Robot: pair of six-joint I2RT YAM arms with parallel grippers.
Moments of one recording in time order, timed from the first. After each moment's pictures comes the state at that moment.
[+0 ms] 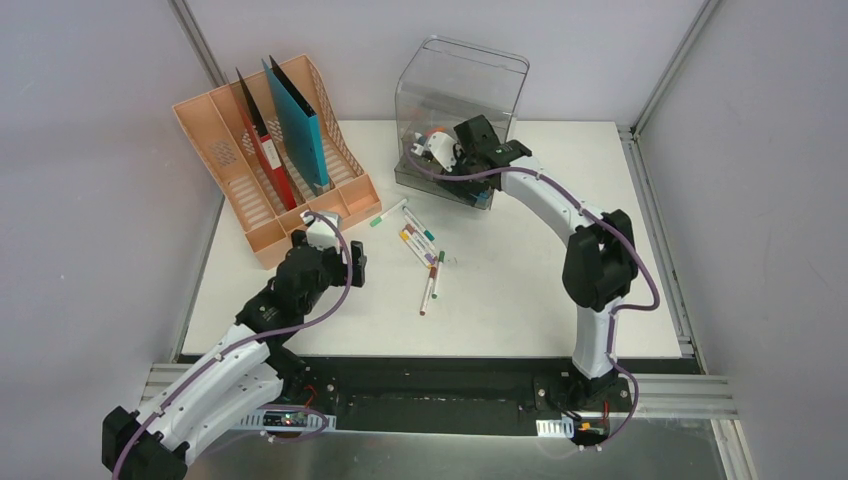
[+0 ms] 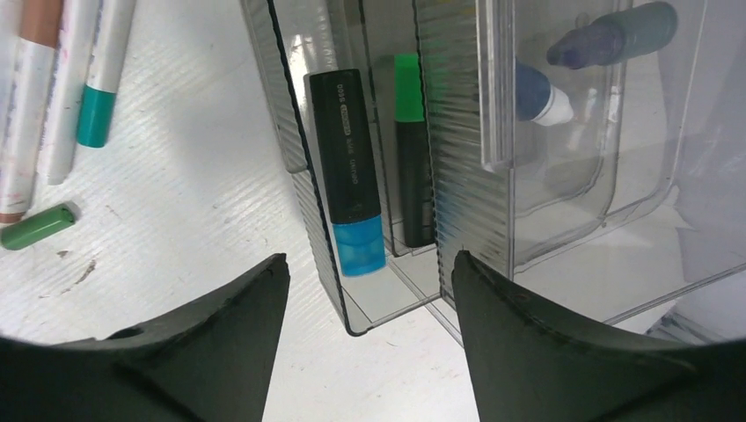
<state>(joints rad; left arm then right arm) -0.58 0.64 0.44 -0.21 -0.28 -0.20 0.57 1.97 1.76 -0.72 0.07 -0.65</state>
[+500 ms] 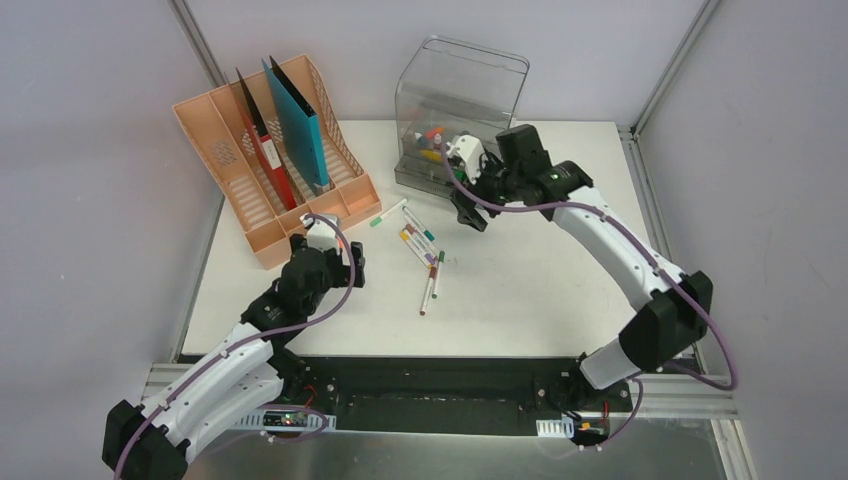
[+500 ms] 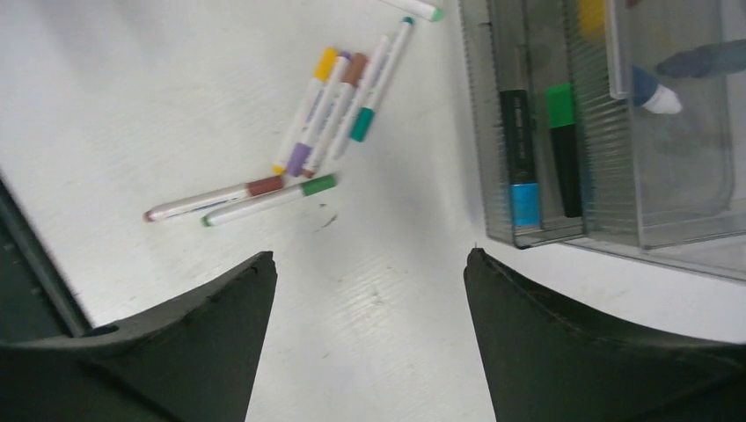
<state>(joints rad) -0.58 0.67 0.41 -0.18 -0.33 -0.22 0.57 1.57 1.51 -0.74 -0.29 -0.48</state>
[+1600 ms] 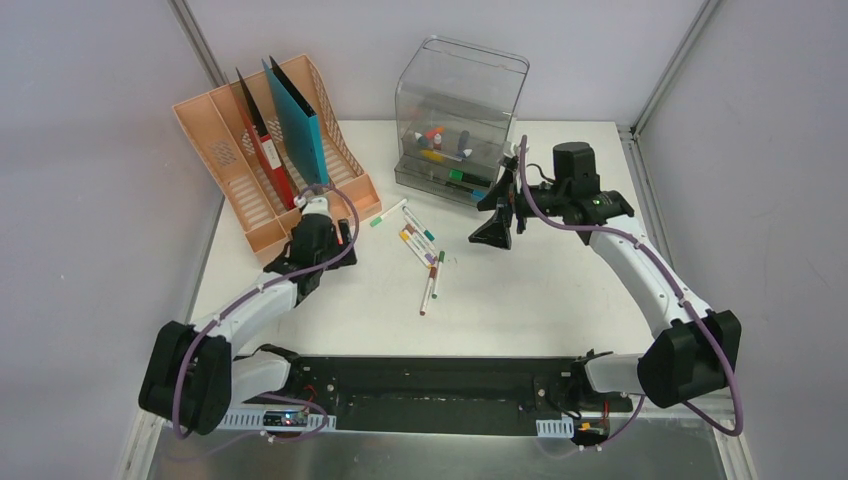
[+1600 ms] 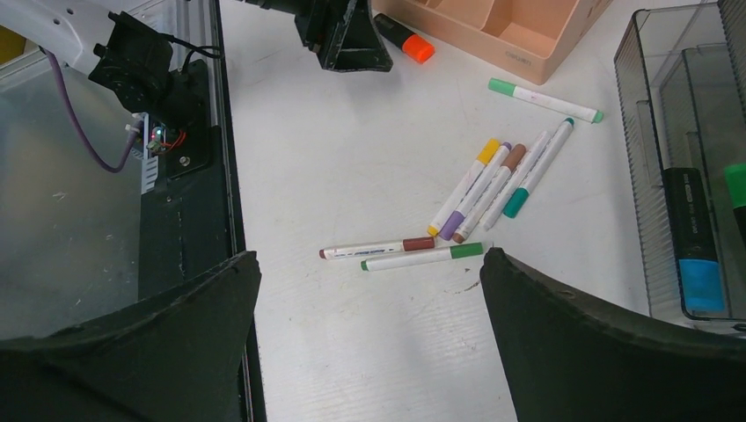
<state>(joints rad) -0.33 1.10 0.48 -0.08 -0.25 -0.42 0.33 1.32 1.17 -0.49 -1.02 -0.31</state>
